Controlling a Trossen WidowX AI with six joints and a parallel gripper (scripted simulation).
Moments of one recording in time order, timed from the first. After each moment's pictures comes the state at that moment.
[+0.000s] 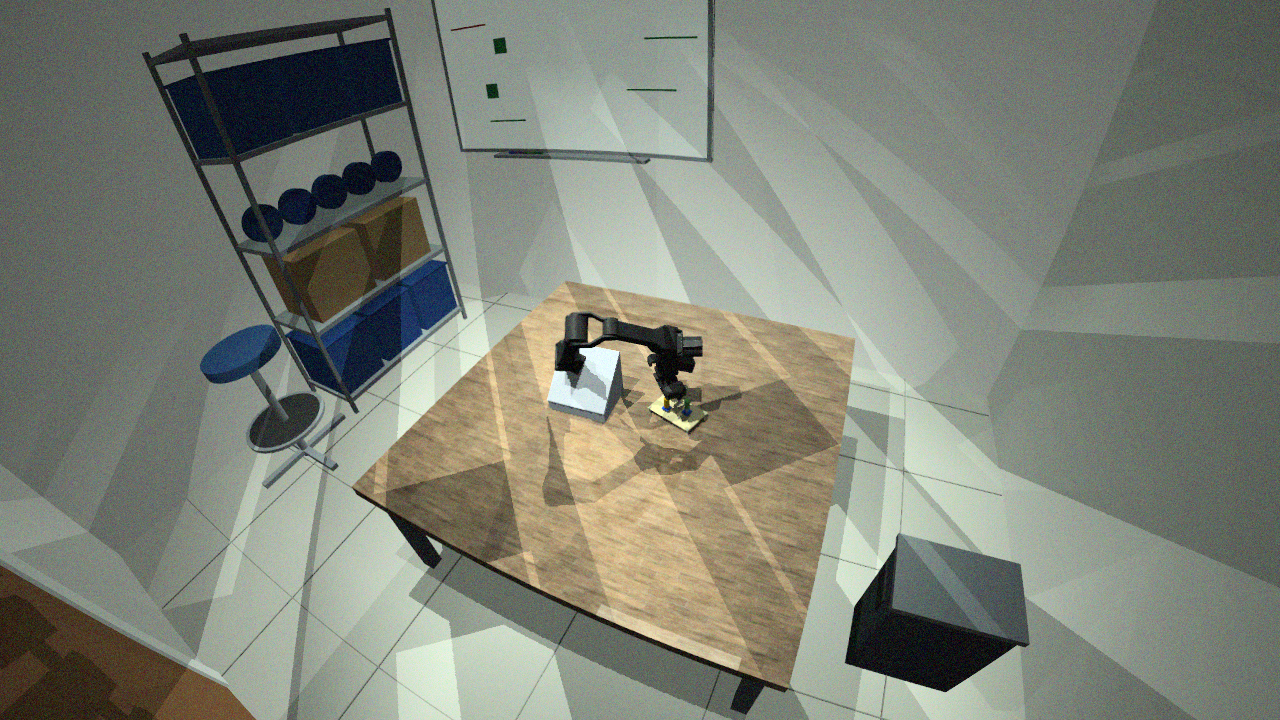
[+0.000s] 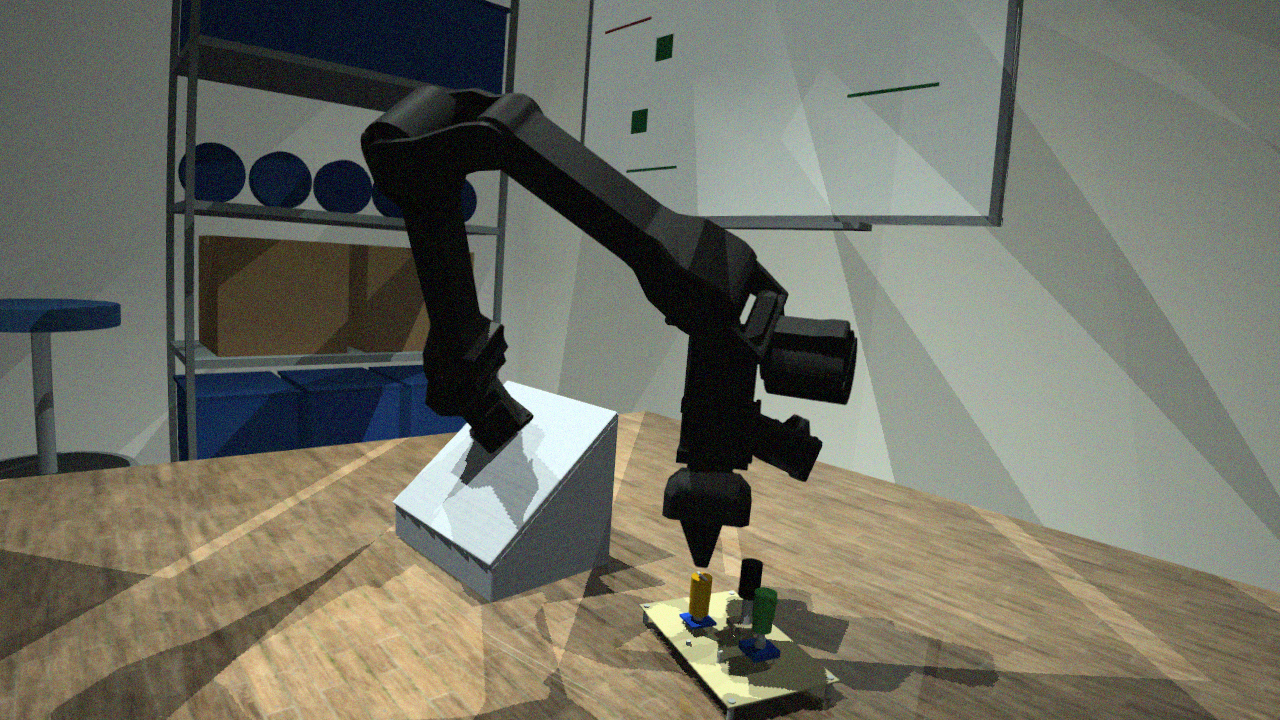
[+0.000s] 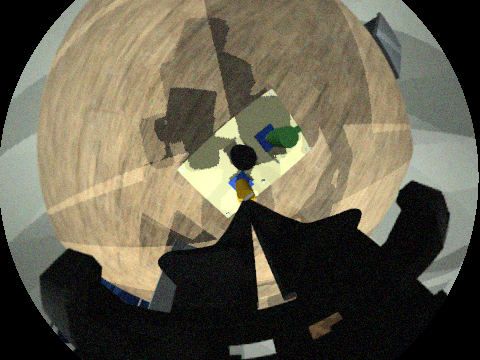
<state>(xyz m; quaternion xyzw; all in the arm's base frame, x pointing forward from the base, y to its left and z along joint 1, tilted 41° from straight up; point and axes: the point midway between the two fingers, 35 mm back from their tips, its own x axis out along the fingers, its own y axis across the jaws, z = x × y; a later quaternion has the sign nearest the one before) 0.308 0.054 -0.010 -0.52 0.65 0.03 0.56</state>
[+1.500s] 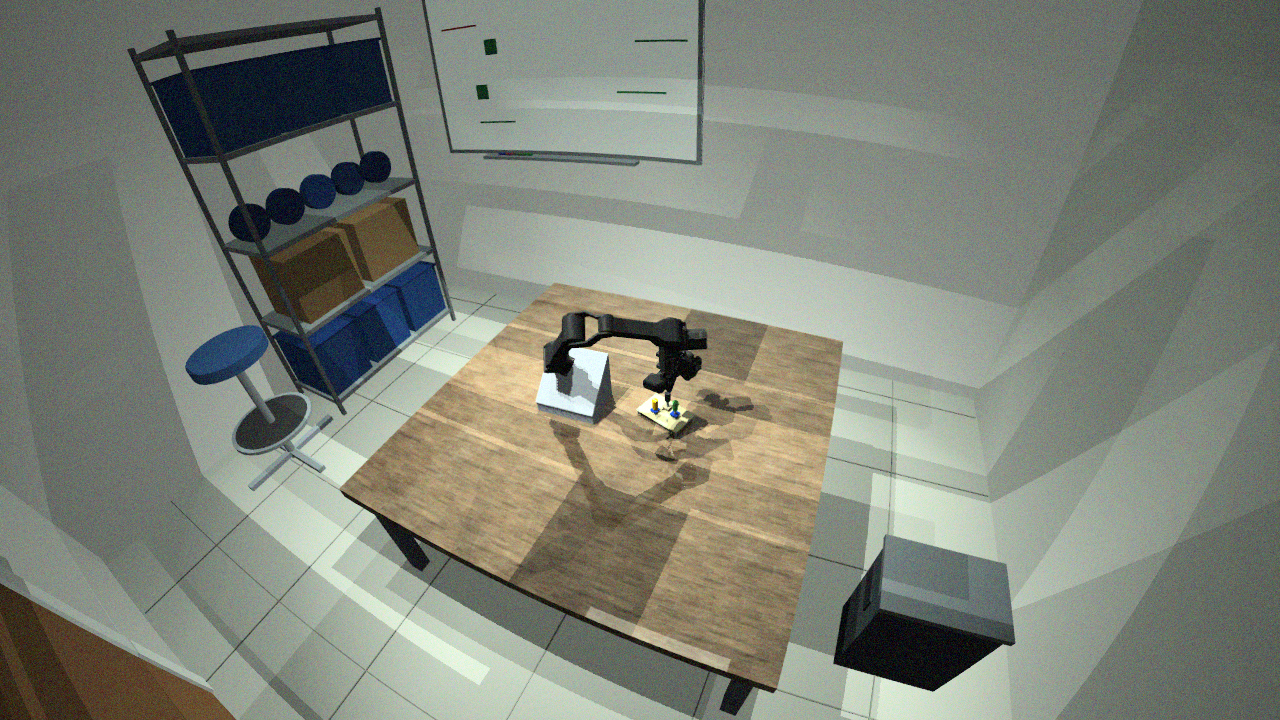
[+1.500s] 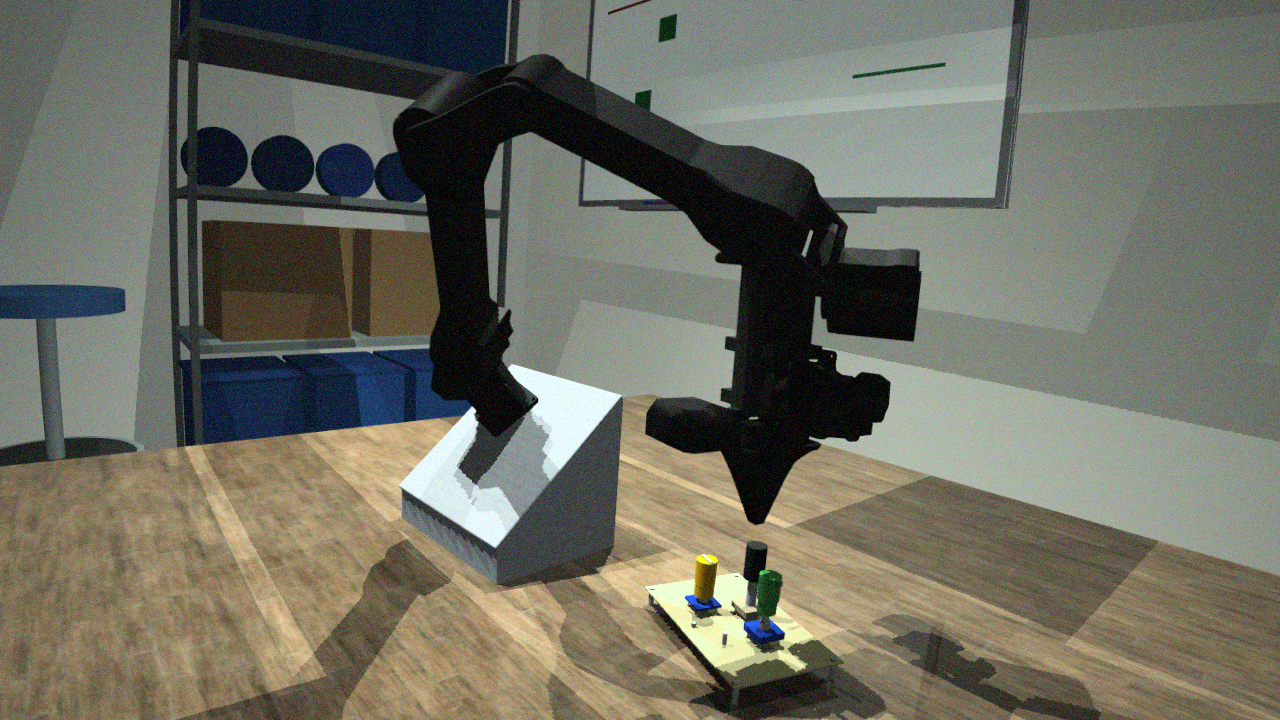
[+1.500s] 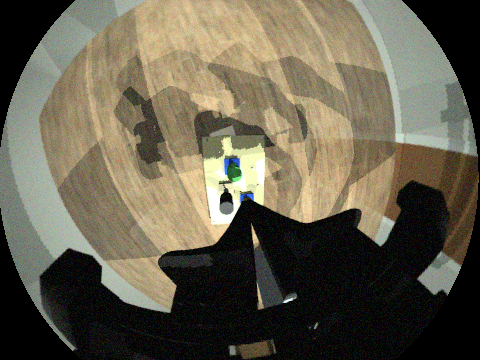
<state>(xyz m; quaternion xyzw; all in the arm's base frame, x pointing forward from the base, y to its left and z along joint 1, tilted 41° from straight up) 0.347 0.088 0.022 -0.22 0.59 -0.25 0.73</state>
